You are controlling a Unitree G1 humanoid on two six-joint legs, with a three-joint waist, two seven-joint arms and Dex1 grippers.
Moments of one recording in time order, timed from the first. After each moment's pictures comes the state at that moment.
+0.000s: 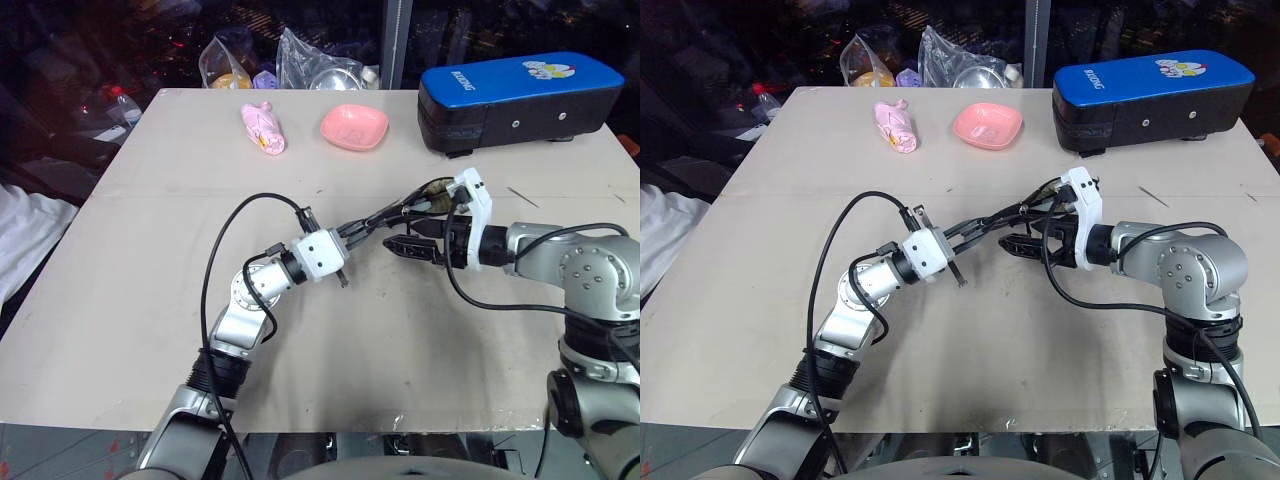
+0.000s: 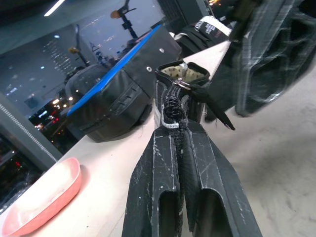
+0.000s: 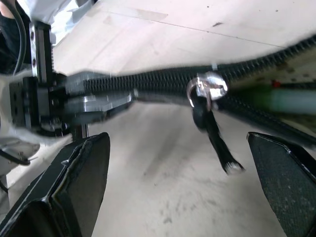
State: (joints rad) left arm -0.36 0.36 -0.21 0.09 0.01 -0.43 -0.67; right arm -0.63 -0.38 -0.16 -0.32 0.79 1.43 0.45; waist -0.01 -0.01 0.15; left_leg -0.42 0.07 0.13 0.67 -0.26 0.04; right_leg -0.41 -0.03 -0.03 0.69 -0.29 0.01
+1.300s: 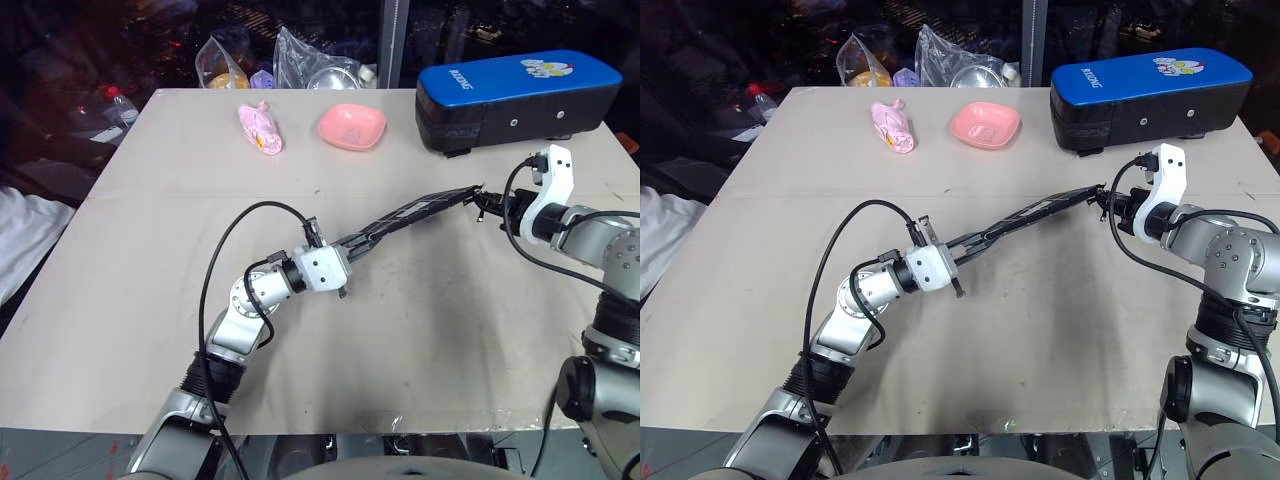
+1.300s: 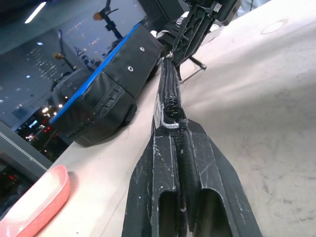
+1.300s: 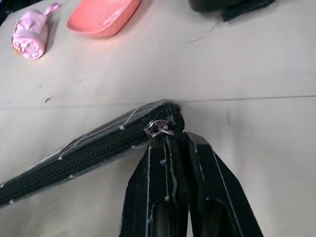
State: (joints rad) left arm -0.36 0.39 -0.24 0.10 0.06 -0.49 -0.65; right arm -0.64 -0.46 -0.39 -0.09 0.64 1.27 0.24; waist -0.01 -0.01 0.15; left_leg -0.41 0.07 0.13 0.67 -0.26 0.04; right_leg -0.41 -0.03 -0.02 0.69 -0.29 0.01
